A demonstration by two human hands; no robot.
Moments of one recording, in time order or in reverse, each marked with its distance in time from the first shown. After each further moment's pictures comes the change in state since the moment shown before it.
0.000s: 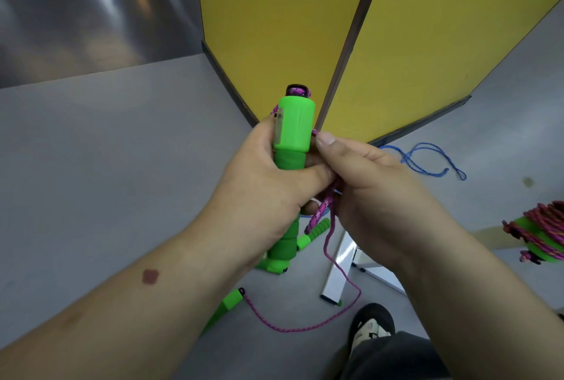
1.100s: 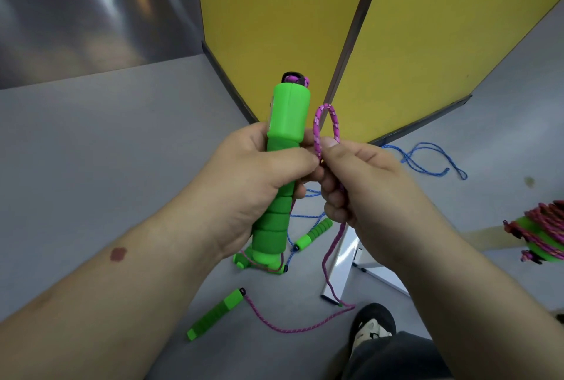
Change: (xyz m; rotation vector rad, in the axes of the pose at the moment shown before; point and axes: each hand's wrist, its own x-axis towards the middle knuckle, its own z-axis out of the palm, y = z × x) left_hand 0.009 0.009 -0.014 -0.113 -0.078 -0.122; right_hand 0.001 0.001 -0.002 -0.307 0.199 0.054
